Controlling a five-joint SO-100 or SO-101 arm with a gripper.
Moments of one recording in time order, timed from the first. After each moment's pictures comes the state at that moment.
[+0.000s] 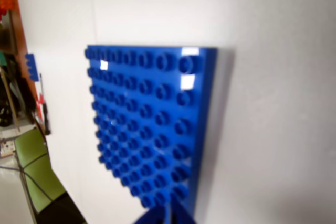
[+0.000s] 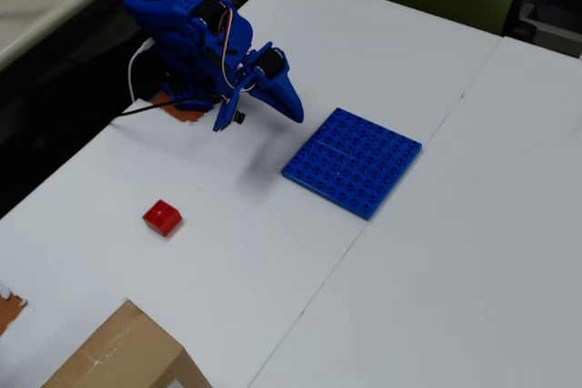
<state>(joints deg) -1.1 189.1 179.3 43.1 -2.4</state>
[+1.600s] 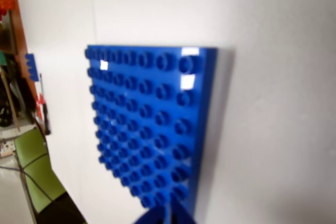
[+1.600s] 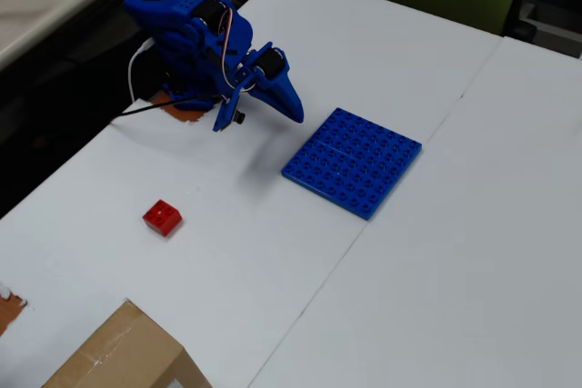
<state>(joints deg) -1.1 189.1 179.3 43.1 -2.4</state>
